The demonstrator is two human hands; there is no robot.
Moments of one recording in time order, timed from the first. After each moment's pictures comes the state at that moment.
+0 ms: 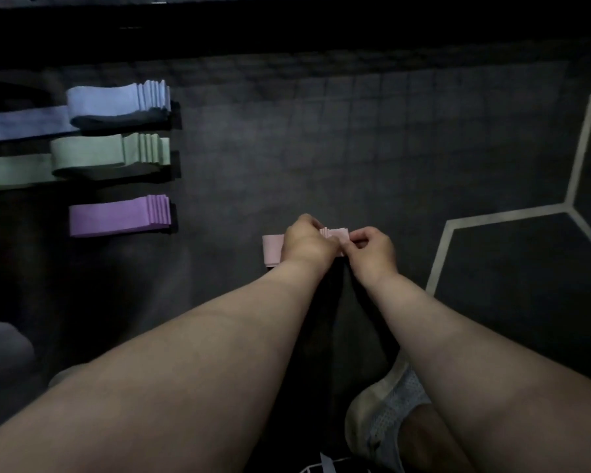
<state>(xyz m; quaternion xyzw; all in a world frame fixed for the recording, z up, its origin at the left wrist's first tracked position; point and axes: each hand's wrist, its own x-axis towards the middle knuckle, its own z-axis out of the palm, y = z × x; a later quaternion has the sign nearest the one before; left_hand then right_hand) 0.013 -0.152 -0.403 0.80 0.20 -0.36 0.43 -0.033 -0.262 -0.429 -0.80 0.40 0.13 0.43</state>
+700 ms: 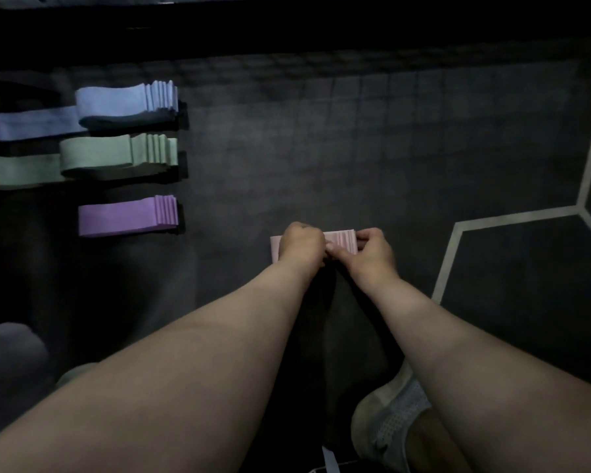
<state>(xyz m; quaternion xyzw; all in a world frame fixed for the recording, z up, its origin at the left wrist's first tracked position) 0.020 -0.143 -0.407 0.73 0.28 -0.40 0.49 -0.034 -0.254 -0.434 -0.81 0.38 0.16 0.41</state>
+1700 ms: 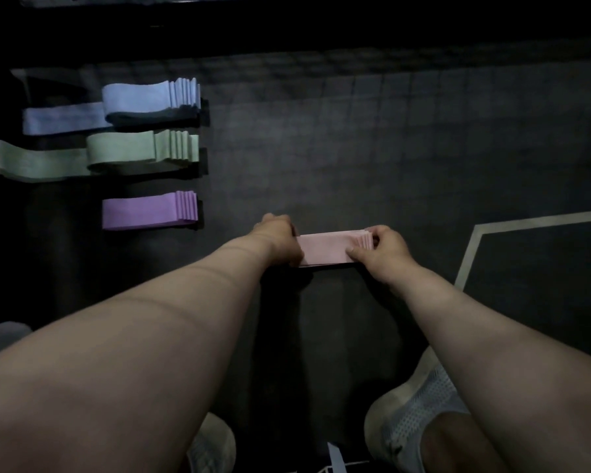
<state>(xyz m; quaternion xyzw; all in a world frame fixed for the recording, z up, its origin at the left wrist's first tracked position) 0.050 -0.061 -0.418 0.87 0.00 -0.45 0.20 -0.021 -0.257 -0.429 -0.81 0.34 0.23 0.41</state>
